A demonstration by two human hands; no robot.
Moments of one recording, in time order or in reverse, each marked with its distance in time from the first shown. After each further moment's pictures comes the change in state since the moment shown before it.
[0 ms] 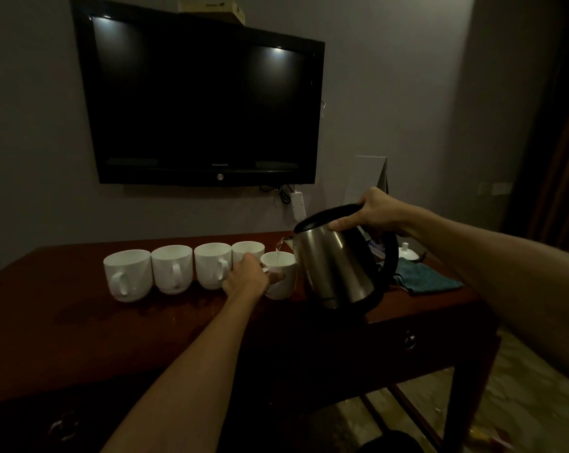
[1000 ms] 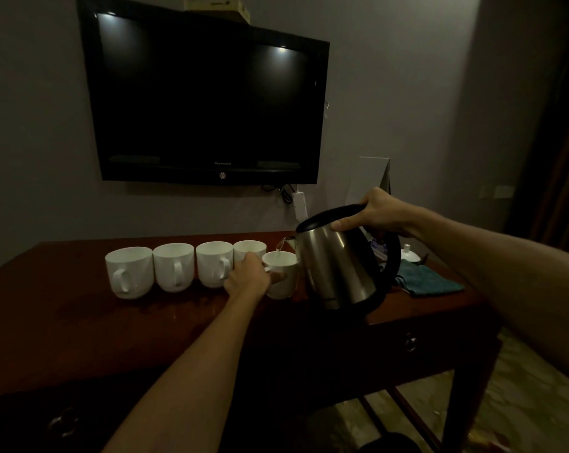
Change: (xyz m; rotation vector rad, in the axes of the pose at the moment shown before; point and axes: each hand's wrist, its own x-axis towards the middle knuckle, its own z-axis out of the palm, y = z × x) left_hand -0.001 0.001 -0.002 0.004 -0.026 -0.013; right_hand 0.002 0.000 0.000 -0.005 -0.004 -0.007
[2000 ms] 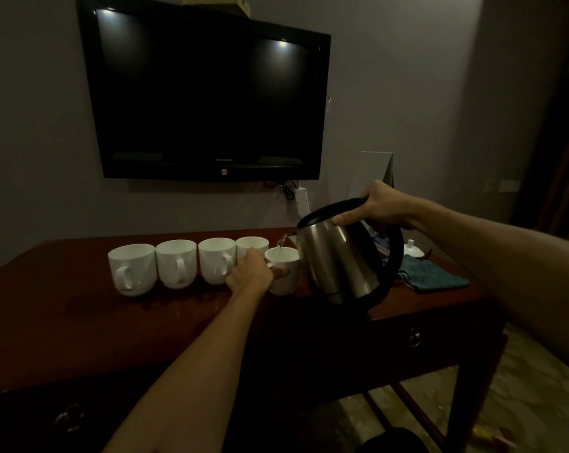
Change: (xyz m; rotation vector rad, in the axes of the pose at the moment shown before) left_hand -0.009 0.005 -0.004 -0.002 0.027 -0.008; right_hand 0.005 -0.001 -0.001 -0.046 -0.017 -0.009
